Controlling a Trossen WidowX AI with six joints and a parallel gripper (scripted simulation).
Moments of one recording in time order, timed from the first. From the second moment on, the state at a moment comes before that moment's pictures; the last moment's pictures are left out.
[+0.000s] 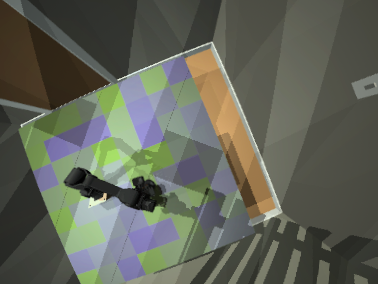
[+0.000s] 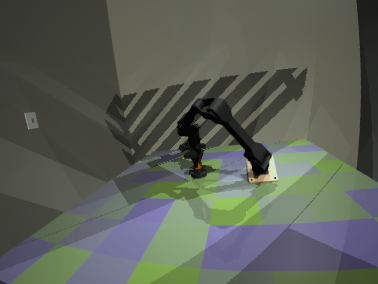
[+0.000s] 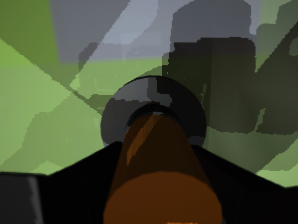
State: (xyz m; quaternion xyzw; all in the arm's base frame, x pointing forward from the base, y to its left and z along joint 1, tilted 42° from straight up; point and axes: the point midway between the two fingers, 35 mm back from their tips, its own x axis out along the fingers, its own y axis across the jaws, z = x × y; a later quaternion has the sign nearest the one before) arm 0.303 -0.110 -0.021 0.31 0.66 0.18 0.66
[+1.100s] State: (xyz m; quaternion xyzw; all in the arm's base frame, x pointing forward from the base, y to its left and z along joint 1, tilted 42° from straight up) arm 0.301 -0.169 0.042 0.31 0.65 0.18 0.67
